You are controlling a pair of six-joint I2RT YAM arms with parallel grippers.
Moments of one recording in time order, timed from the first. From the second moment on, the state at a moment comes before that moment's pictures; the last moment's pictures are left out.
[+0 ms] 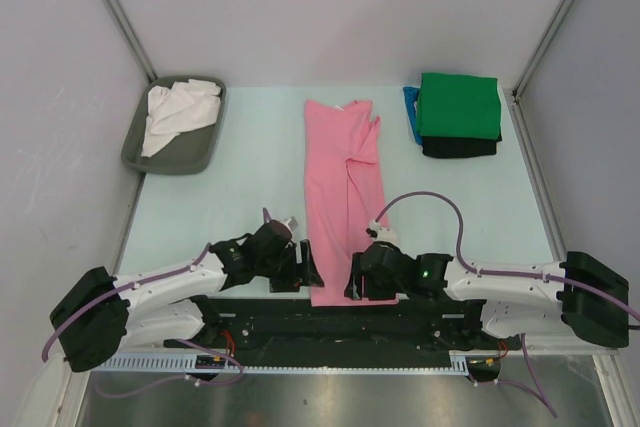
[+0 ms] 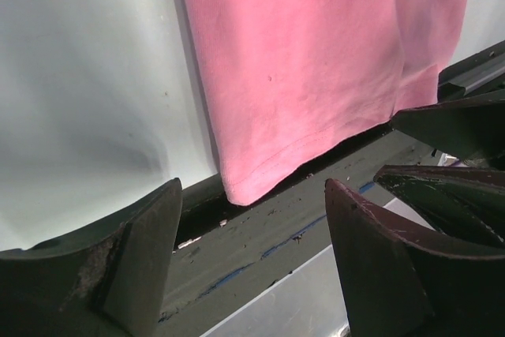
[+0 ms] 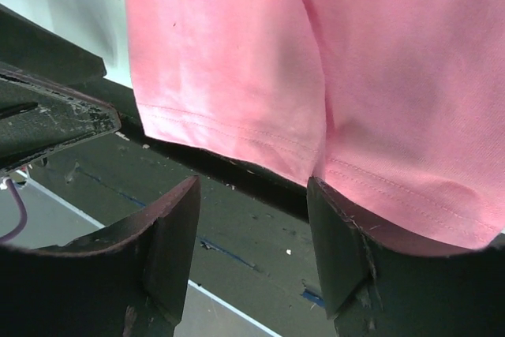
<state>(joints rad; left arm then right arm) -0.89 1.08 0.44 -0.30 0.21 -1.01 1.22 1.15 0.56 -0.31 0.13 1.11</state>
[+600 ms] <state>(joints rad) -0.89 1.06 0.43 -0.32 0.19 -1.01 1.22 1.15 0.56 -0.38 0.19 1.11</state>
